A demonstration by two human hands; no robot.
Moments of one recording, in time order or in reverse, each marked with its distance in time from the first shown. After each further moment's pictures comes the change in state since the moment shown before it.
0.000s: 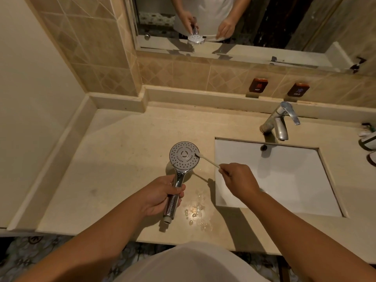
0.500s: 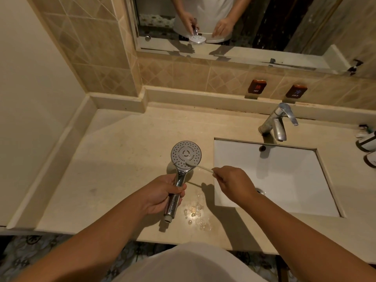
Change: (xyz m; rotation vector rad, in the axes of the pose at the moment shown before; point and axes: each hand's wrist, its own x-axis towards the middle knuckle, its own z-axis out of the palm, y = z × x) left_hand -0.002 0.002 0.007 0.031 -0.012 0.010; right_hand -0.009 -0.010 0.002 -0.089 -0.074 -0.123
